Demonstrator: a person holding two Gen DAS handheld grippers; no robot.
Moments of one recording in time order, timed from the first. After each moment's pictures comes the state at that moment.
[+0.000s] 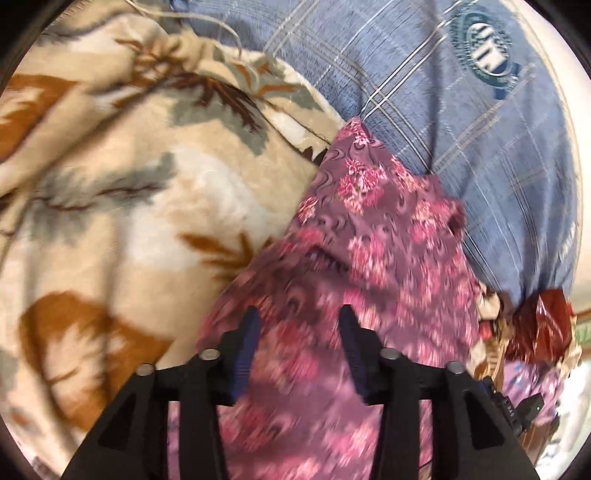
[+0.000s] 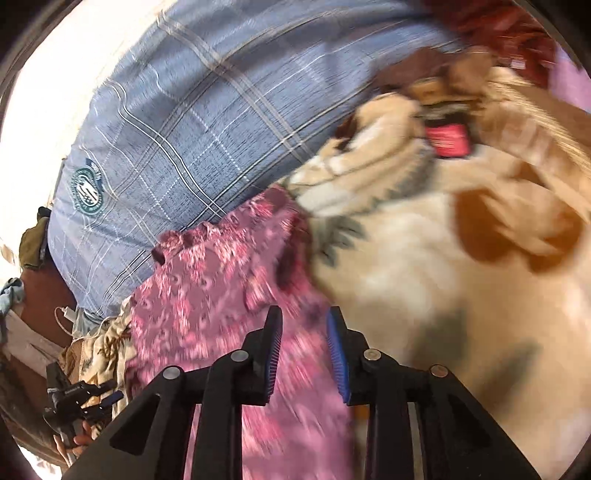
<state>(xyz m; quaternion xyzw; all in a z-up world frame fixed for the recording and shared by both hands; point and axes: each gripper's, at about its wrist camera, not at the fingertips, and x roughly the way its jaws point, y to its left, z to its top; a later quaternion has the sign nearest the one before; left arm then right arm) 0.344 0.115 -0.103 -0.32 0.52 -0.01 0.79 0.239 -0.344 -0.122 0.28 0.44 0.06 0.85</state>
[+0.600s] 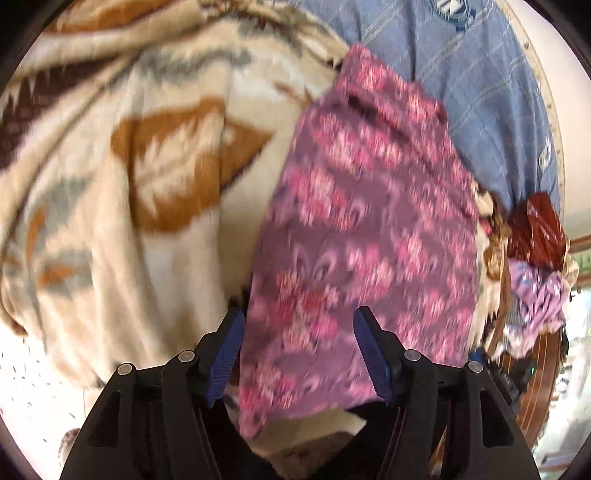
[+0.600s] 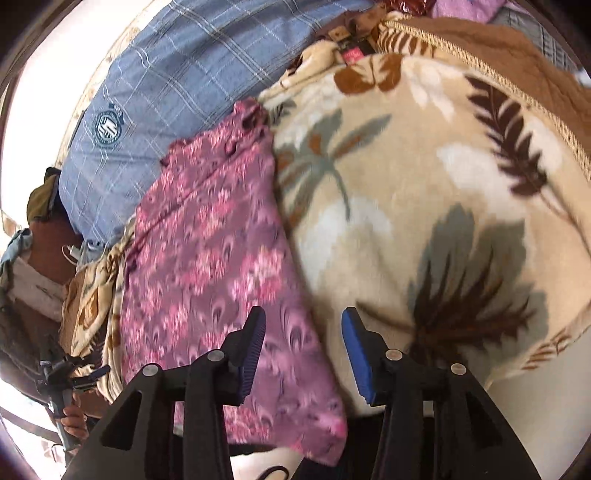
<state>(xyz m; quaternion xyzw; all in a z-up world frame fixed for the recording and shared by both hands) 0.164 0.157 -0.099 -0.28 0.59 -0.08 0.75 0.048 -0.353 -0.140 0.27 0.50 0.07 0.82</state>
